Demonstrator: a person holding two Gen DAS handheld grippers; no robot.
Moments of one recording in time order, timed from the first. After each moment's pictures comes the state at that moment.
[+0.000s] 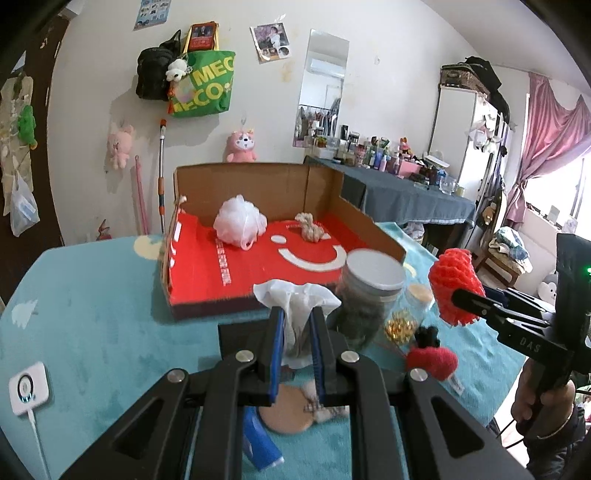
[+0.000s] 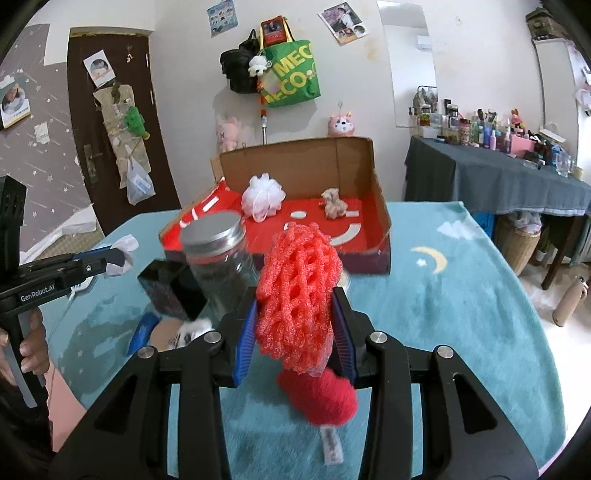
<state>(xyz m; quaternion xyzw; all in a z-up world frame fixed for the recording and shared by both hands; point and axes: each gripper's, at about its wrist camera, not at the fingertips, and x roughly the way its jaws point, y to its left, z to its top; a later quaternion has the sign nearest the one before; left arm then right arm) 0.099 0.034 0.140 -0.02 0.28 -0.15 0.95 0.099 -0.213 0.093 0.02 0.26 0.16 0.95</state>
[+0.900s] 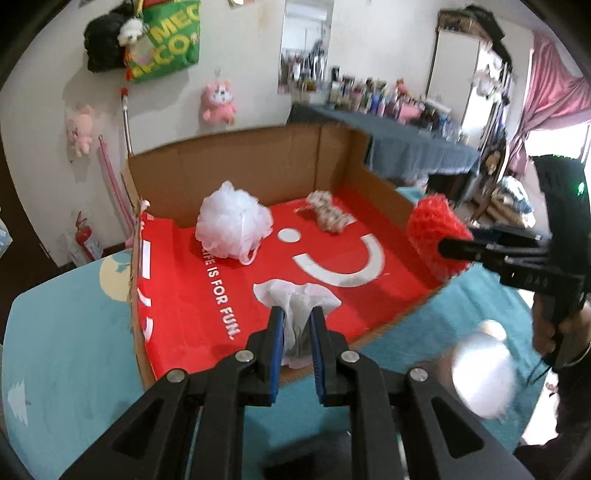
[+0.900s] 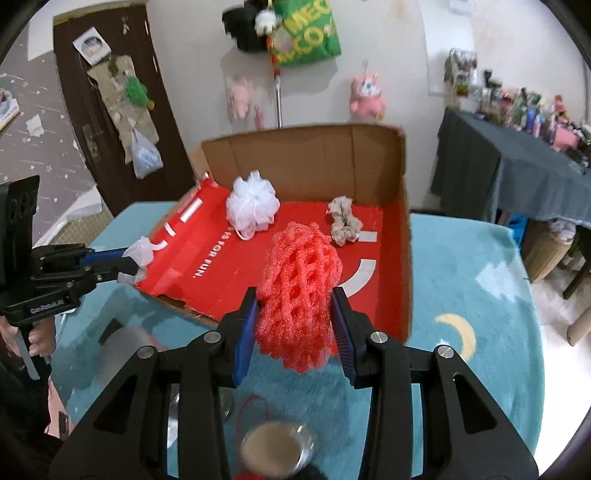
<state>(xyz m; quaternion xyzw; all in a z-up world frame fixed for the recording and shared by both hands) 0.264 0.023 0.133 0.05 0.40 -0.18 0.90 0.282 -0.204 0.112 0.00 0.37 0.22 0.90</state>
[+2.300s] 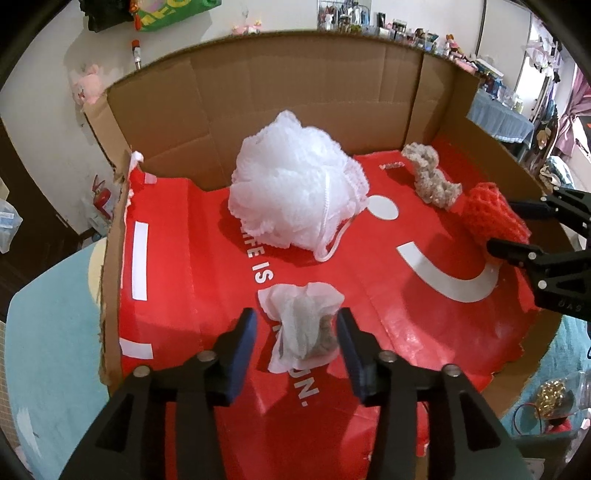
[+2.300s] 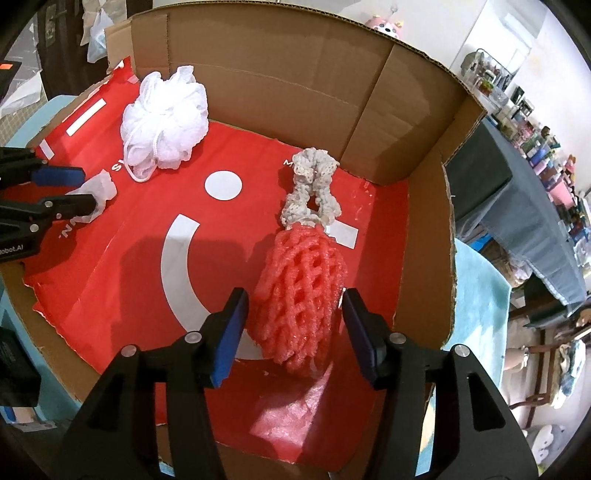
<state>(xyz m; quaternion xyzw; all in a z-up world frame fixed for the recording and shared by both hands) 0.359 0.036 0.069 0.07 0.49 -0.11 0.86 0.387 -0.147 0.050 -0.20 0.47 0.13 0.85</state>
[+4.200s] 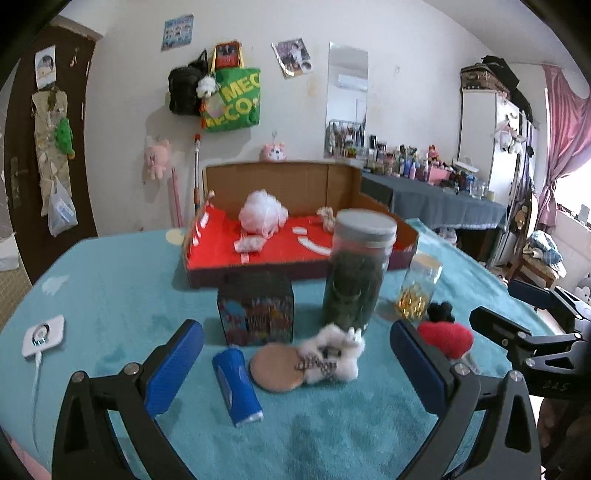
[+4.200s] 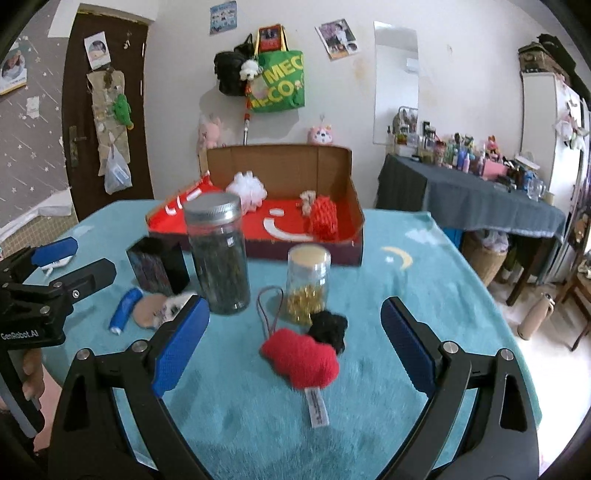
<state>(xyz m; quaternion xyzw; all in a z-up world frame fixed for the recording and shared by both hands) 0.038 -0.003 0.092 -0.01 0.25 -0.06 0.96 0.054 -0.202 0.068 -0.03 0.25 0.10 0.96</state>
